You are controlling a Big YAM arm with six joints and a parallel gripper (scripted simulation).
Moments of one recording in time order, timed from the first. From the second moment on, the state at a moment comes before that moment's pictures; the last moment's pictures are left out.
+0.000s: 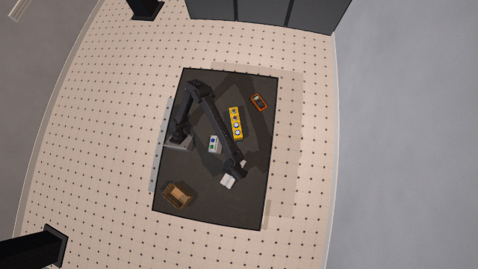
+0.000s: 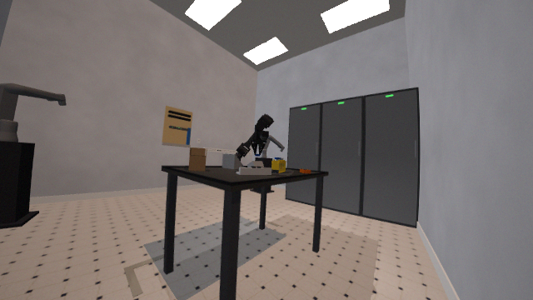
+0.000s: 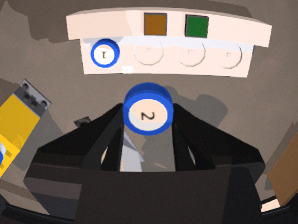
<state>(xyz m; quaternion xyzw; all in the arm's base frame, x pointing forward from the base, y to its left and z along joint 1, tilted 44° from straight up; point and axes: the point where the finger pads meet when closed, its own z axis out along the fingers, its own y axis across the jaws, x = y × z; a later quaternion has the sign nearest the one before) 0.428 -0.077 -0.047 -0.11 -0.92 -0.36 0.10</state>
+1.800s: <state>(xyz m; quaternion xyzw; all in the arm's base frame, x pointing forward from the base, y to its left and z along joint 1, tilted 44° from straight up) 0.419 -0.007 -0.122 -0.11 -0.92 -0.36 0.10</state>
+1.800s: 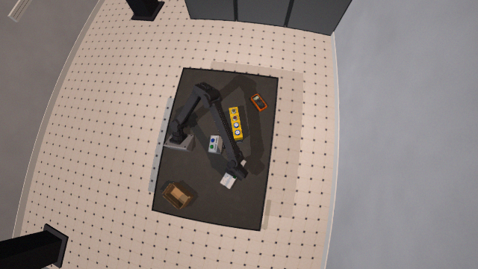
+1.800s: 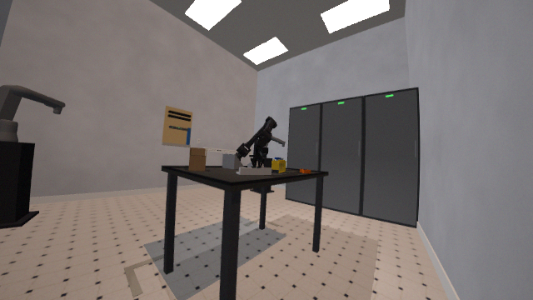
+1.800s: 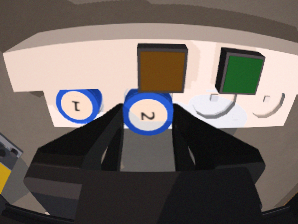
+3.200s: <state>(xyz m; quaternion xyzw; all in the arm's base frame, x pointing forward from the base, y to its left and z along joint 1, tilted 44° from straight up) 0.418 -0.001 -0.126 -0.11 -0.92 -0.36 0.10</state>
